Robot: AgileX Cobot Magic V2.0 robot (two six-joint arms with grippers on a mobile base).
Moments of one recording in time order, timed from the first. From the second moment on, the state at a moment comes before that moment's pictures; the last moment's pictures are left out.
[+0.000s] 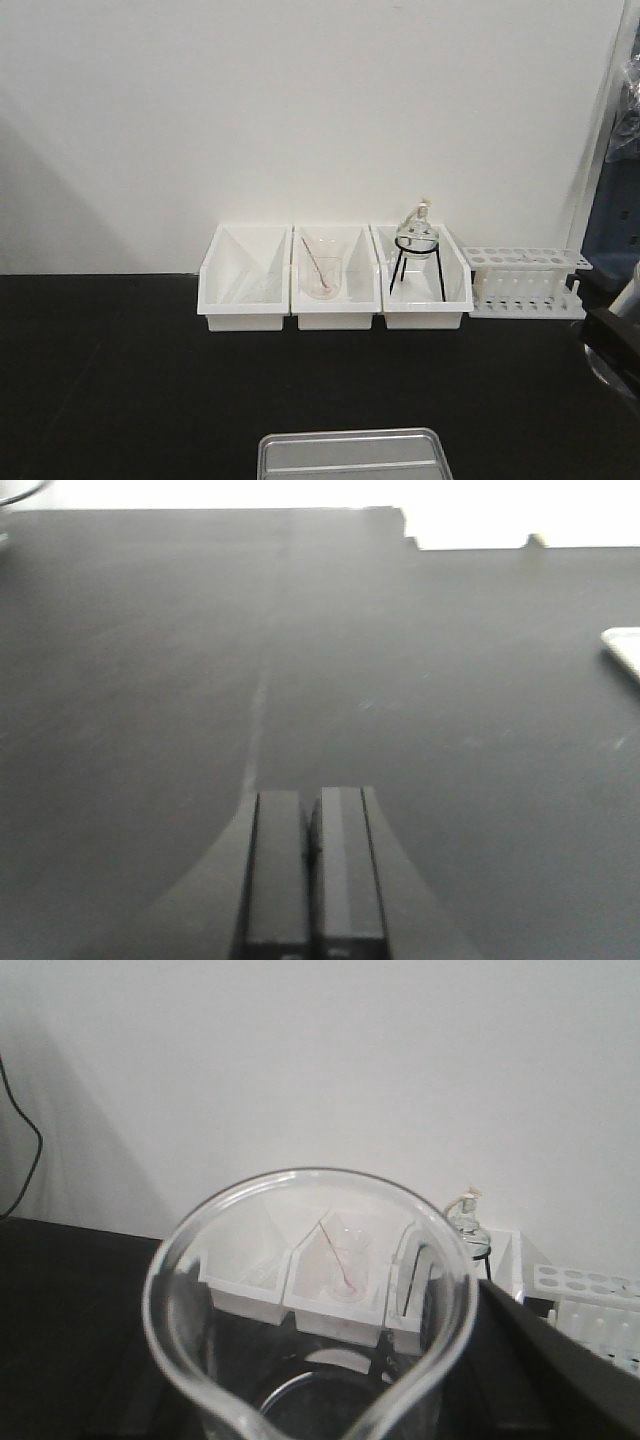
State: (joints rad) left arm 0.01 -0.01 0.03 0.01 0.36 -0.01; right arm 0.20 0.68 -0.65 -1.75 -0.18 1.78
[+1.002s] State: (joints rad) left arm 0.01 -0.01 0.03 0.01 0.36 -0.01; right arm 0.20 0.74 -0.65 -1.75 -0.17 1.79
